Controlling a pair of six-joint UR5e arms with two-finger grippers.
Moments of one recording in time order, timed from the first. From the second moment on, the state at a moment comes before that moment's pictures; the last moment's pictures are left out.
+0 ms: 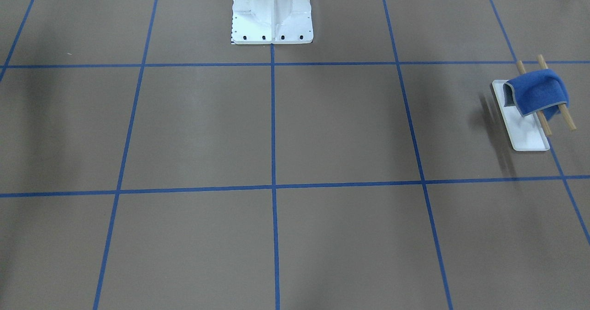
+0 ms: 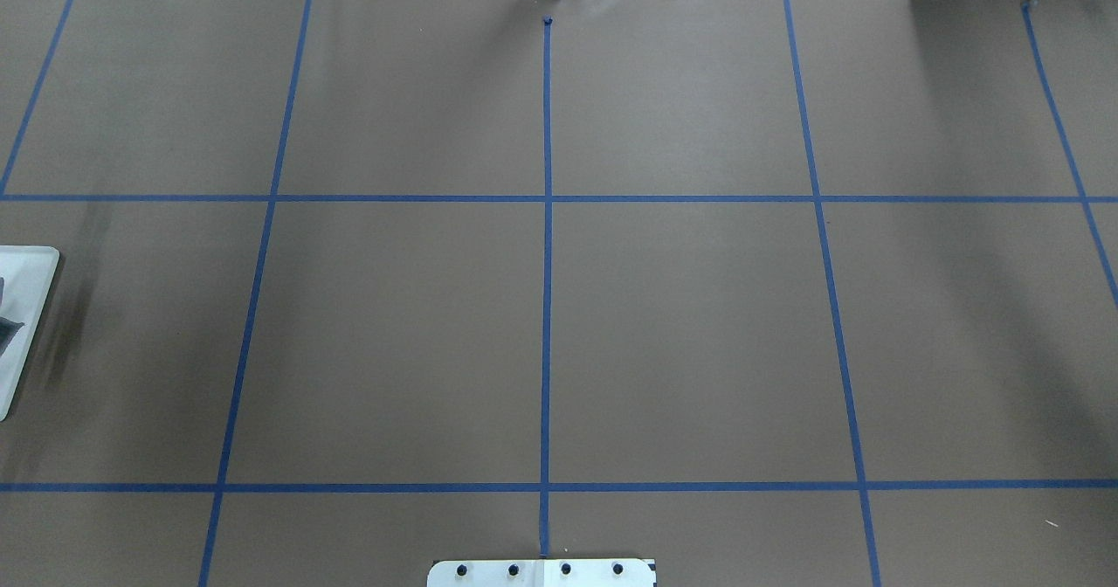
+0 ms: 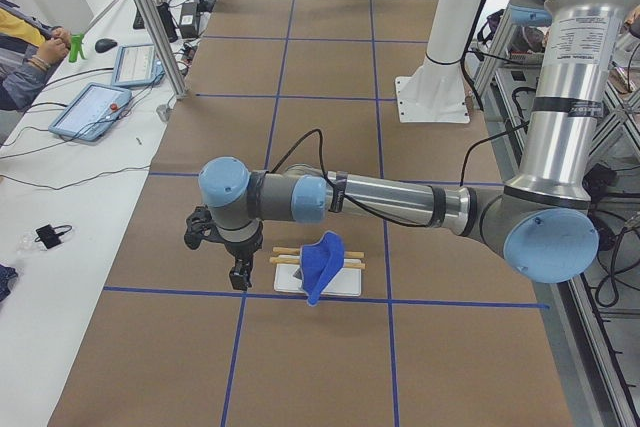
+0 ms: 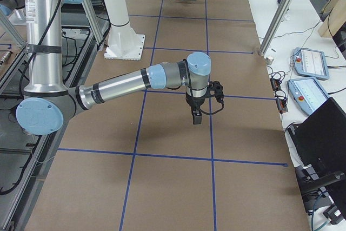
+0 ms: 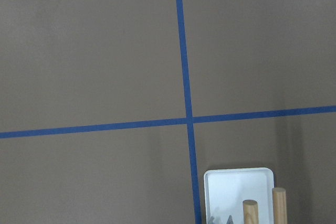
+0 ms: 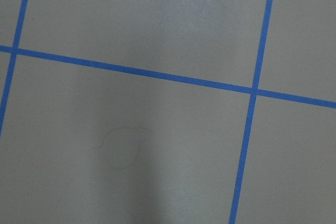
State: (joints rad) left arm -1.57 -1.68 -1.59 -1.47 -2.33 0.07; right arm 1.43 -1.60 1.94 -1.73 2.29 0.03
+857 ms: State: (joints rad) left arm -1.56 -1.66 -1.61 -1.49 -2.35 0.07; right arm 1.36 -1.55 1.90 -1.74 2.27 0.03
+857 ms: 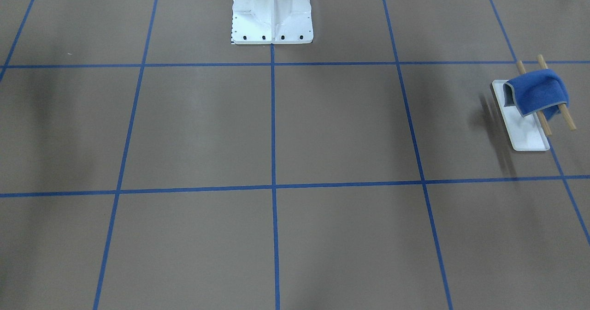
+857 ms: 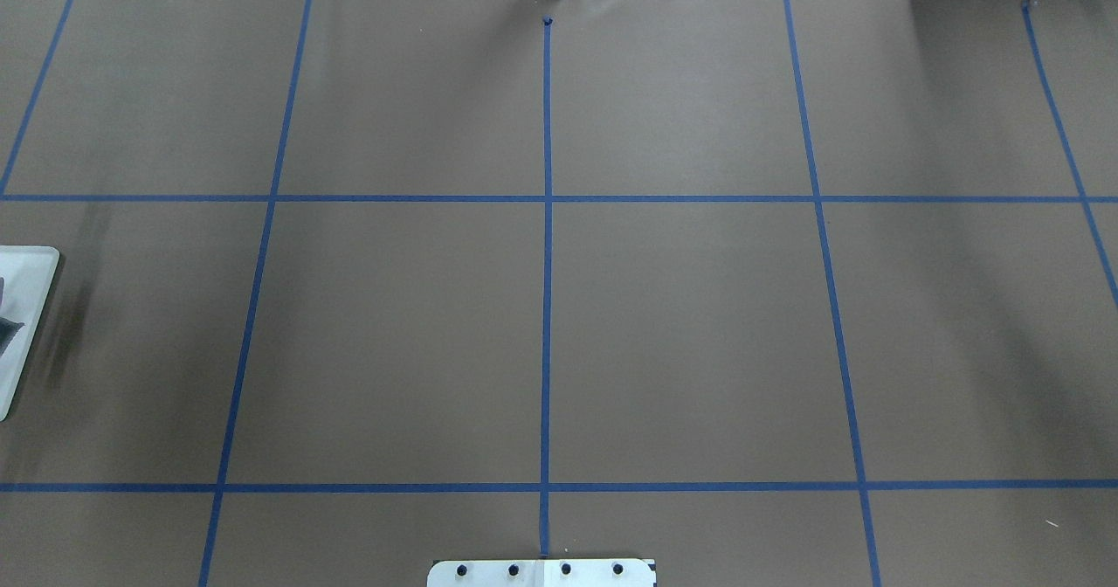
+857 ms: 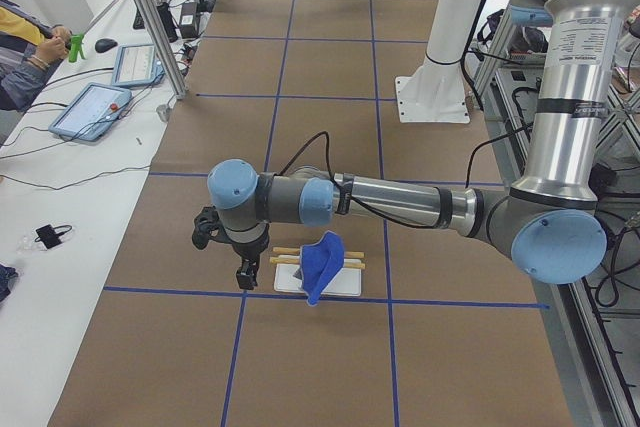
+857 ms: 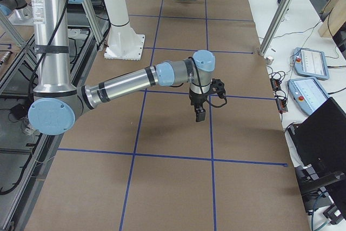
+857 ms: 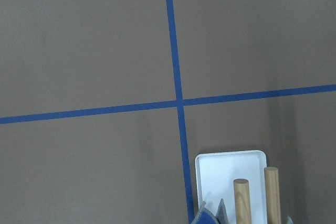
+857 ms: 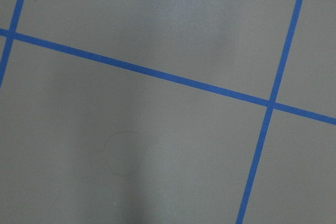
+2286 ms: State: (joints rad) left arm -1.57 -1.66 -1.65 -1.49 -2.39 0.06; right arm 1.35 -1.54 1.86 -1.73 2.43 0.04
